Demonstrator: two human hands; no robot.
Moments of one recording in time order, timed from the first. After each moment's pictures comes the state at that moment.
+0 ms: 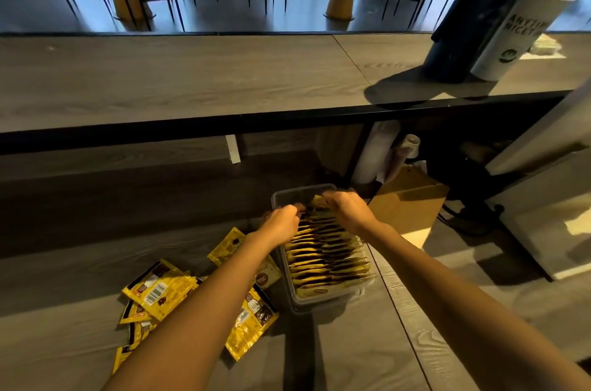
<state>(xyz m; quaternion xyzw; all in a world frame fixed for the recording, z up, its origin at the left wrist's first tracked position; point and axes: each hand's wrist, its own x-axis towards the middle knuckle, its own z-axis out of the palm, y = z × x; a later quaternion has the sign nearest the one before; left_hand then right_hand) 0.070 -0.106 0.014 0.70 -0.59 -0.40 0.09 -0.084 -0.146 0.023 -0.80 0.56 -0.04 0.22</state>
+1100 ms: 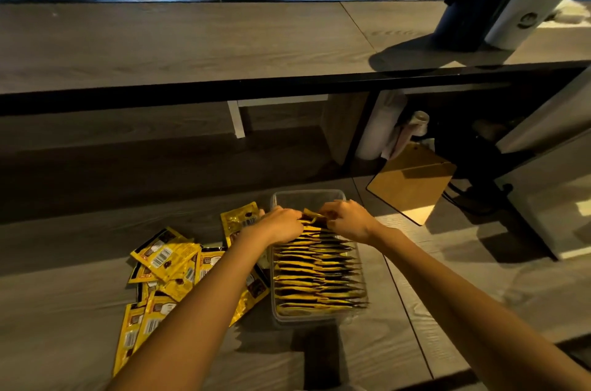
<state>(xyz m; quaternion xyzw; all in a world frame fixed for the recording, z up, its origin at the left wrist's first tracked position) 0.062 -0.064 0.004 0.67 -0.63 -0.38 -0.07 -0.099 -0.101 0.007 -0.81 0.49 0.05 0.31</state>
